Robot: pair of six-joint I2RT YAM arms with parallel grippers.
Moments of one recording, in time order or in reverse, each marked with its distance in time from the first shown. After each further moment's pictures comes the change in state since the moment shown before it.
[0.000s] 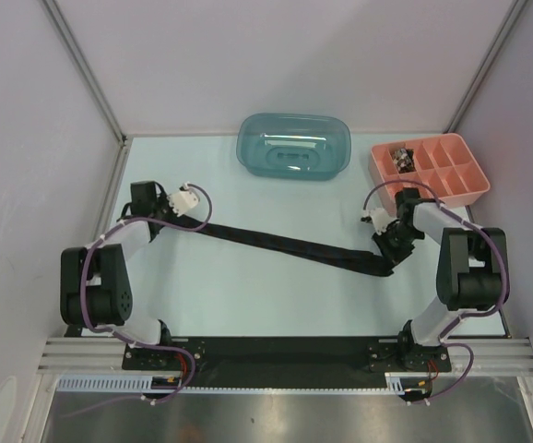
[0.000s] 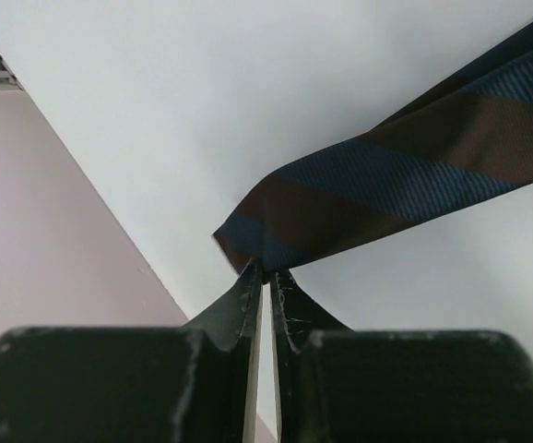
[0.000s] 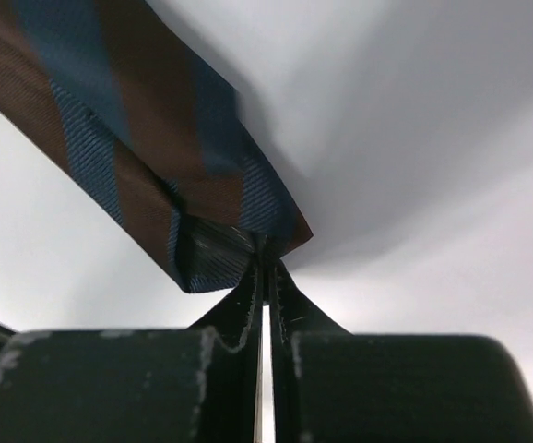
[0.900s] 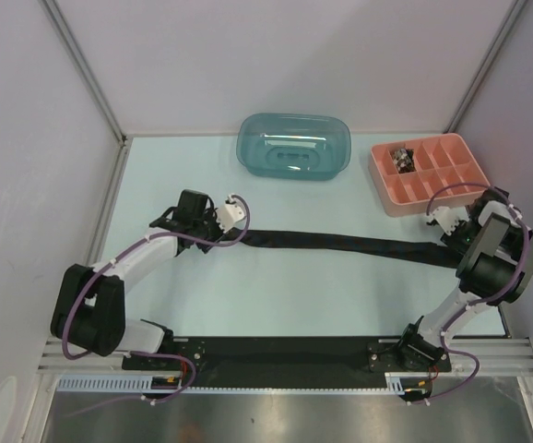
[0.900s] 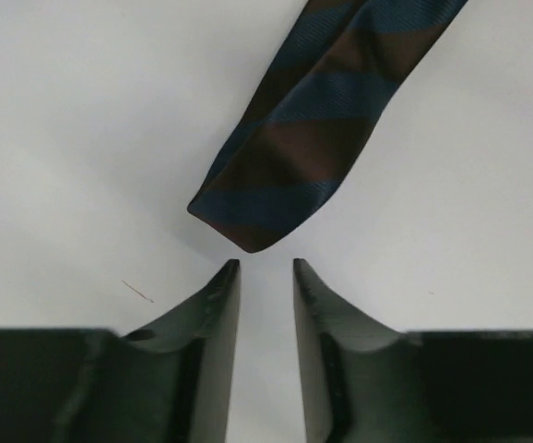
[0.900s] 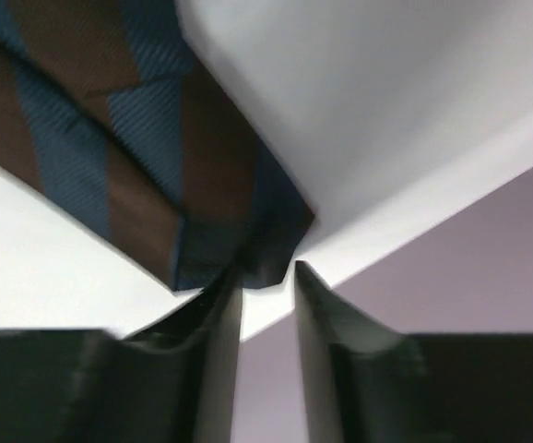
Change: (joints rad) left arm -0.421 -0.182 -0.002 -0.308 0.143 -0.423; right arm -0.584 0.124 0.161 0.121 0.182 -0.758
